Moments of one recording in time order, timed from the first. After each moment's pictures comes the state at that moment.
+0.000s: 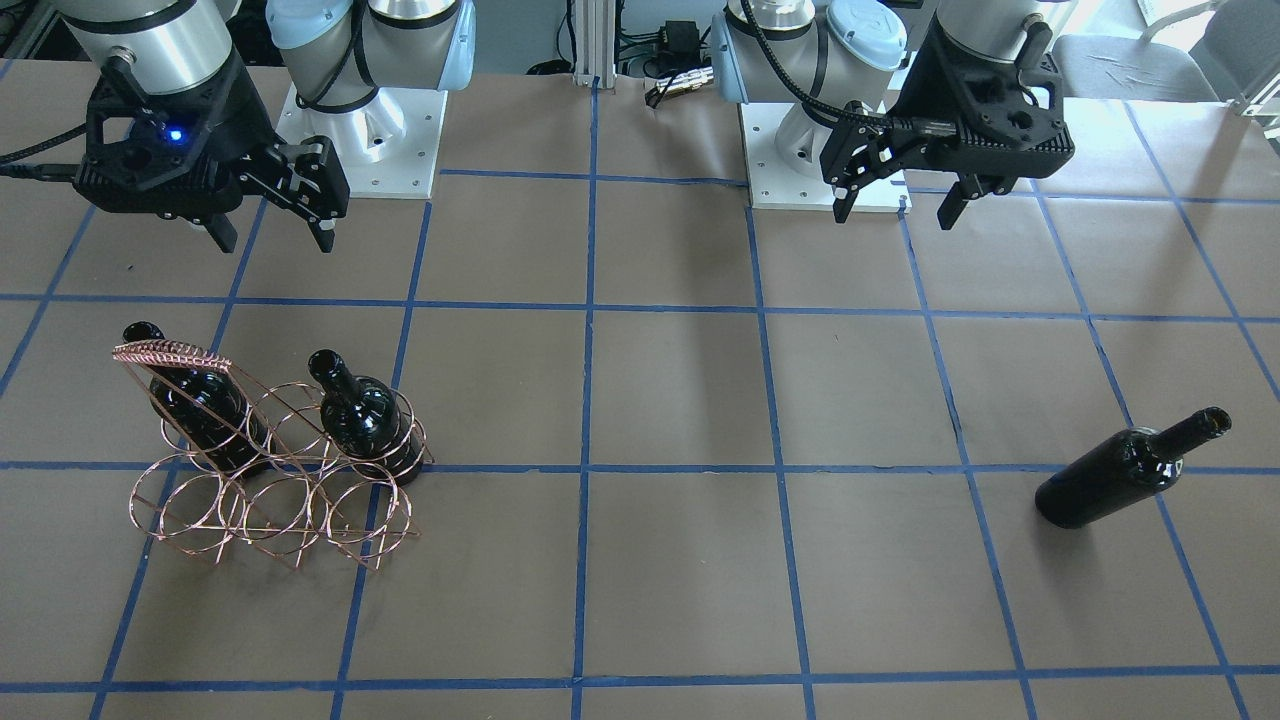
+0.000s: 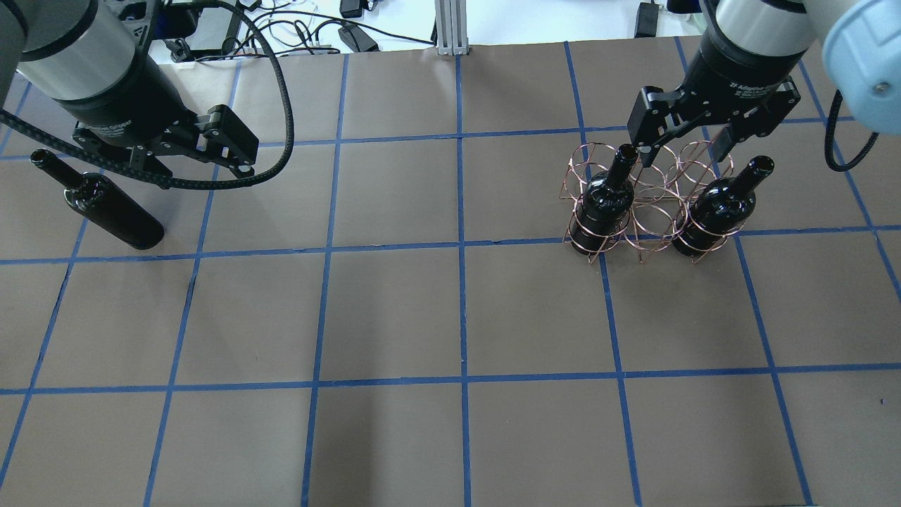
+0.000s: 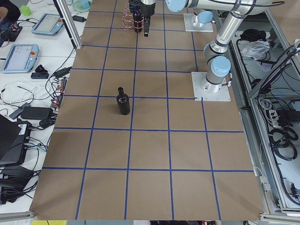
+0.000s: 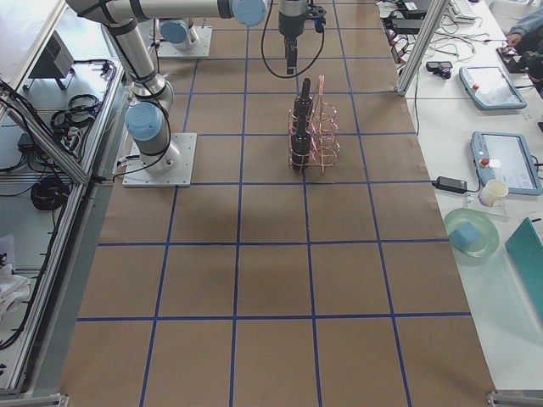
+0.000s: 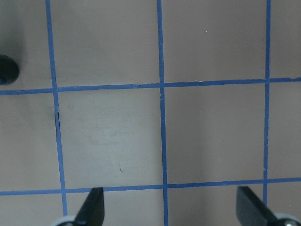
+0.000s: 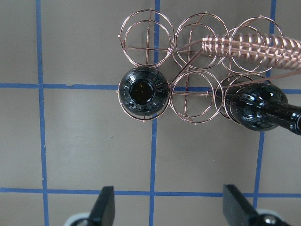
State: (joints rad) left arm -1.52 -1.47 -1.60 -1.60 1.55 0.08; right arm 1.55 -1.60 1.57 -1.56 -1.57 -0.06
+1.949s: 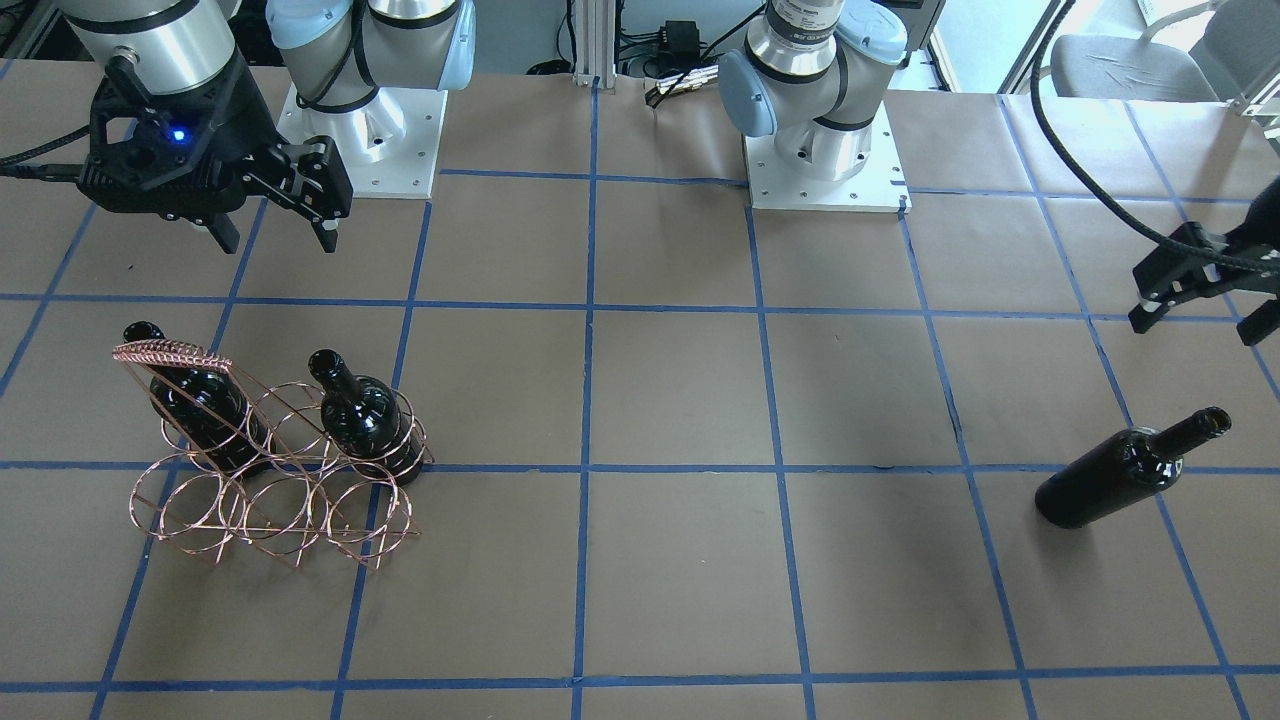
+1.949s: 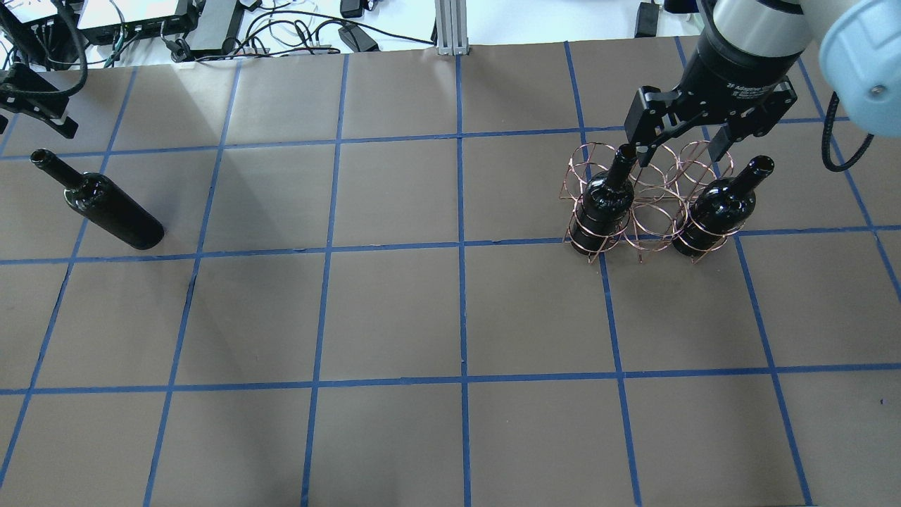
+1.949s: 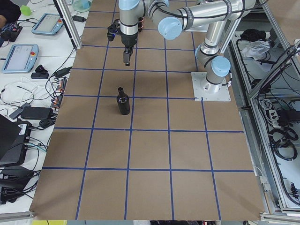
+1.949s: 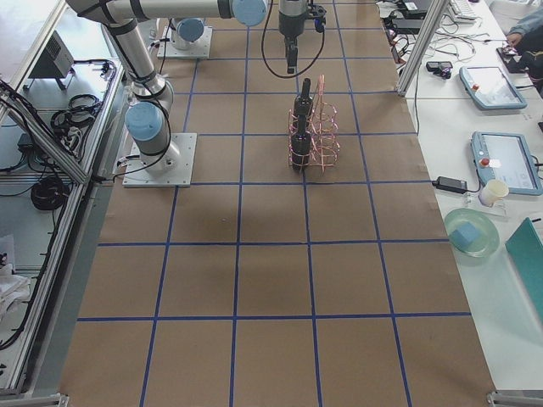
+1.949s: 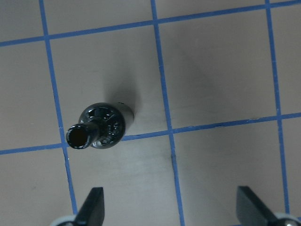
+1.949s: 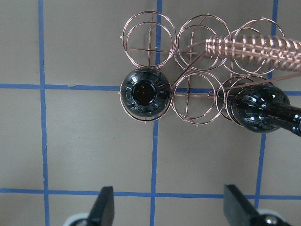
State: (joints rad) left arm -1.09 -1.70 -1.42 -1.51 1.55 0.60; right arm 1.55 -1.60 1.57 -1.56 -1.57 -0.06
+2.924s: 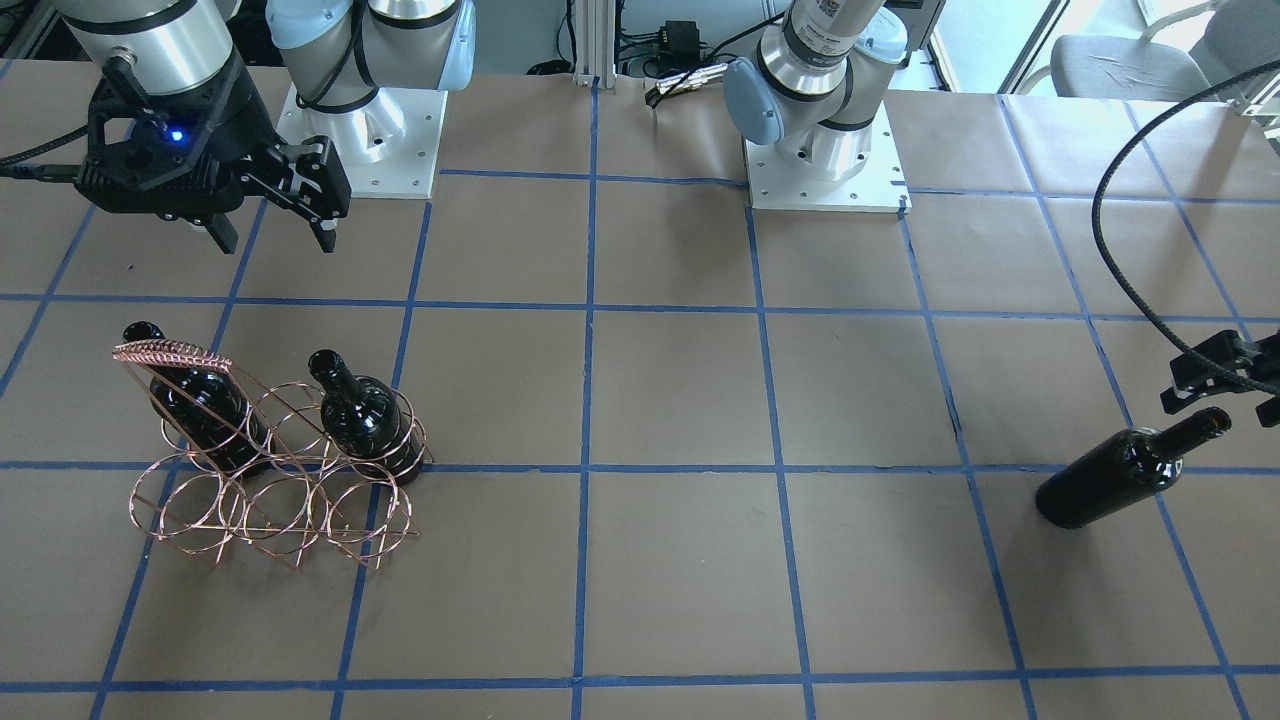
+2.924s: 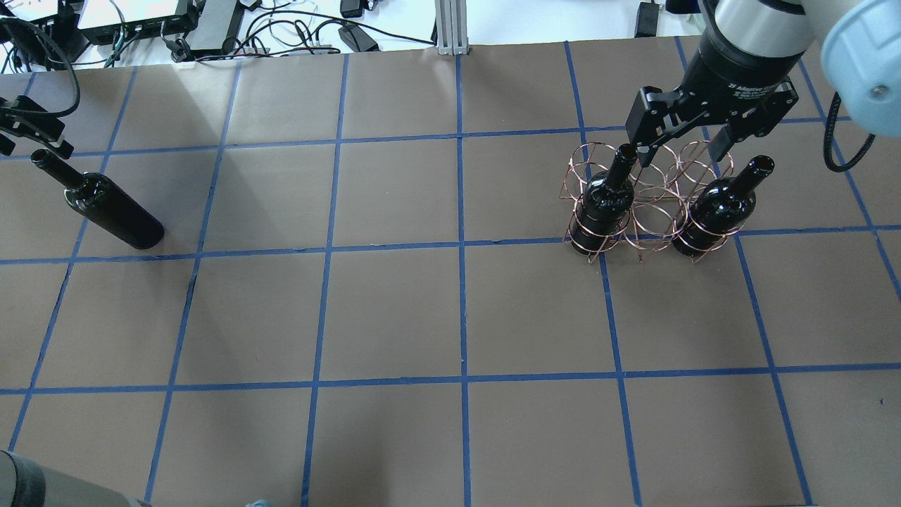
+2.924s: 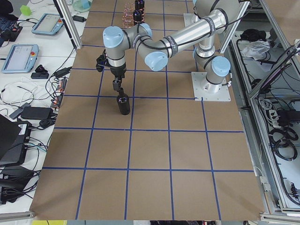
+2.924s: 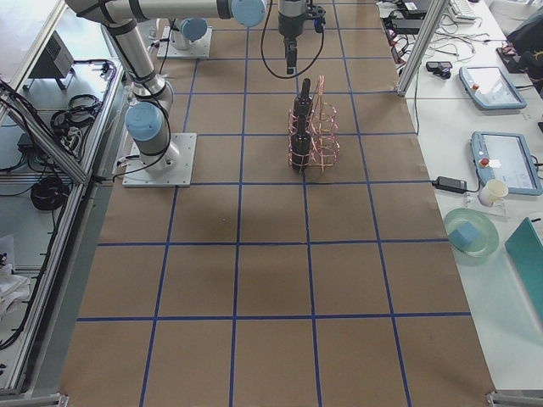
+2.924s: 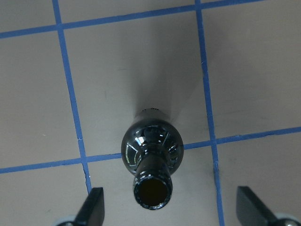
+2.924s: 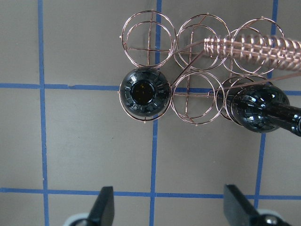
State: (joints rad) left arm -1.02 -1.88 -1.40 -1.43 1.55 0.68; right arm 1.54 -1.60 1.58 -1.56 -1.56 -0.06
